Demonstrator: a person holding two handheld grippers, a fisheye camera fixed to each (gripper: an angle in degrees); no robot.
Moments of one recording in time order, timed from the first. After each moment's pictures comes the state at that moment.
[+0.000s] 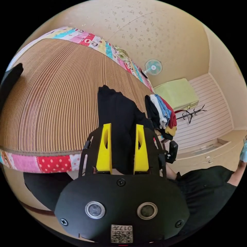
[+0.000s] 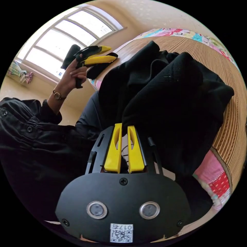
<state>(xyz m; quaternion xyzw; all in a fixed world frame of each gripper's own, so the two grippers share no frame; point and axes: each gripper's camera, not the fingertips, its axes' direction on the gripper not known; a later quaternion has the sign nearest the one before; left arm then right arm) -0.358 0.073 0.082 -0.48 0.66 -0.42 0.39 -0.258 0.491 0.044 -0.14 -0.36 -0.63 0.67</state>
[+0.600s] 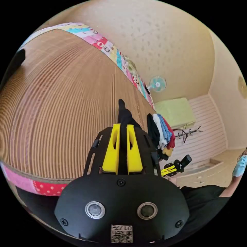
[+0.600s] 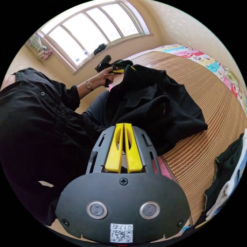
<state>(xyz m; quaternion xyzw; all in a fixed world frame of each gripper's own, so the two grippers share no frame) -0.345 0.149 0.116 -0.50 0.57 -0.54 0.37 -0.261 0.377 -0.024 -0.07 -0.36 -0.71 0.59</state>
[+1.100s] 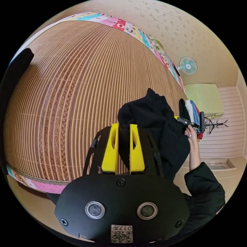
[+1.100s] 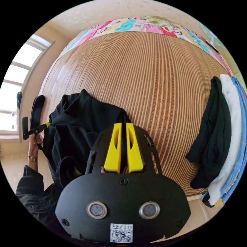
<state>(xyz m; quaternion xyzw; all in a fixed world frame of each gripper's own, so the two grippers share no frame) -0.296 0.185 0.115 -0.60 0.60 -0.39 0.35 -0.430 0.219 0.087 -0.11 -0.16 -0.48 0.85</state>
